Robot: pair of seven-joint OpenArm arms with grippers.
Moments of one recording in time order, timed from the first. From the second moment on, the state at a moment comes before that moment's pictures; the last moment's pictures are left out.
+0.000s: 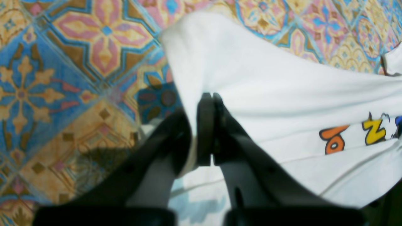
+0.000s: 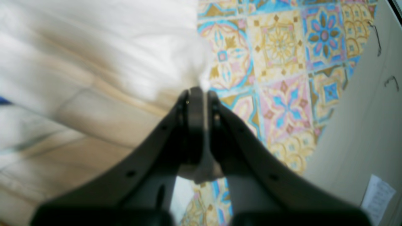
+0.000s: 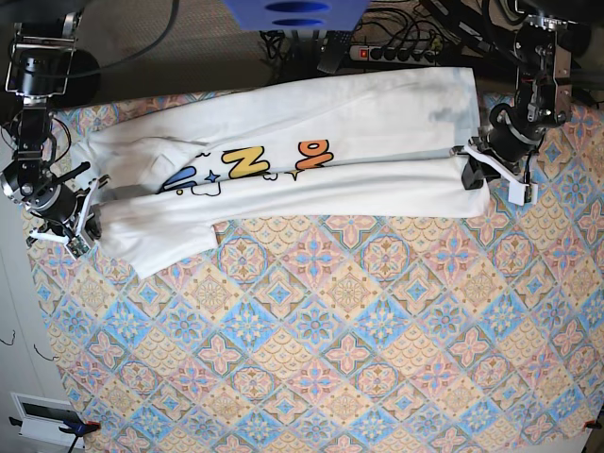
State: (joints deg) left arm 23.2 -27.6 -8.4 91.7 -45.6 -10.1 29.4; right arm -0.5 30.2 13.0 72.0 -8.9 41.8 -15.6
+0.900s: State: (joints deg) left arm 31.2 -29.0 -8.1 91.6 -34.8 -10.7 32.7; right arm -4.1 30.3 9.1 64.9 -8.9 41.8 -15.4
